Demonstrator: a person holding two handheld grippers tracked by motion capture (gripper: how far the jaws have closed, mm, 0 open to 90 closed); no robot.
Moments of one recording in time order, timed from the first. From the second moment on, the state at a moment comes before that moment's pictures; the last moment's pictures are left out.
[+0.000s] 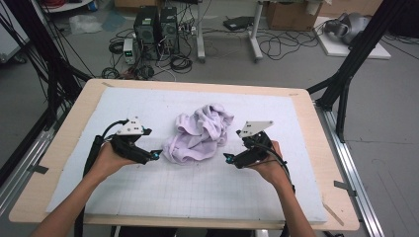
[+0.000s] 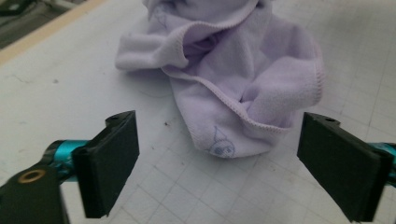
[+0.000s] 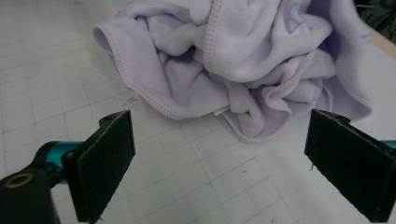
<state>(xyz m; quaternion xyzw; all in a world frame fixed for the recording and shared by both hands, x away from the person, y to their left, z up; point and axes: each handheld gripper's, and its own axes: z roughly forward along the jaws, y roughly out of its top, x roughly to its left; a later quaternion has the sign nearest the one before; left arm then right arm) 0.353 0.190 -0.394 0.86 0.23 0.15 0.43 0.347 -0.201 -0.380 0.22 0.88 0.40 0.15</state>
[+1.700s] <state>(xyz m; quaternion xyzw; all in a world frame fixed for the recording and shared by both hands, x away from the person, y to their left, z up) 0.333 0.167 -0.364 0.90 0.20 0.06 0.38 0.318 -0.183 -0.352 0.05 0.92 0.39 0.07</state>
